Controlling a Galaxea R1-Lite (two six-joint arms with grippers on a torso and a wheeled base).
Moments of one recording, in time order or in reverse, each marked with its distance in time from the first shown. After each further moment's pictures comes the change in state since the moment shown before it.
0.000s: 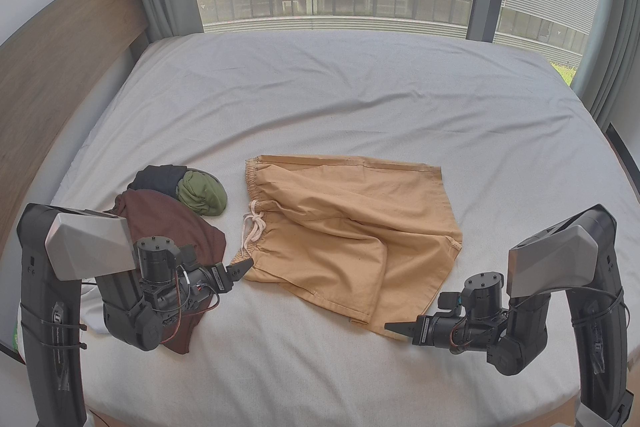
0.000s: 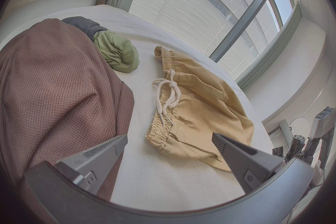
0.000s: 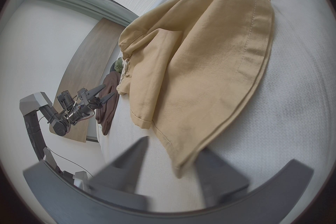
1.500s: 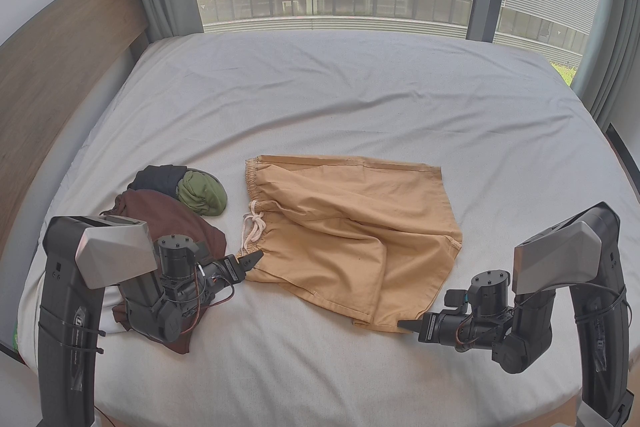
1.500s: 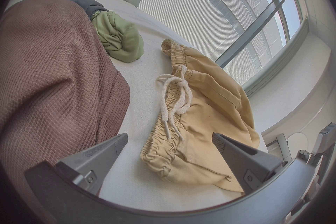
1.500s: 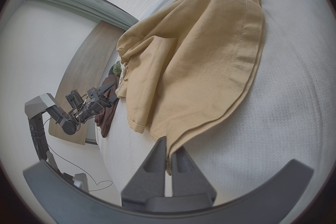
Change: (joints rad) left arm -0.015 0.131 -0.206 0.053 0.027 -0.119; right arm -0.029 -0.009 0.021 -0.015 0.001 -0.004
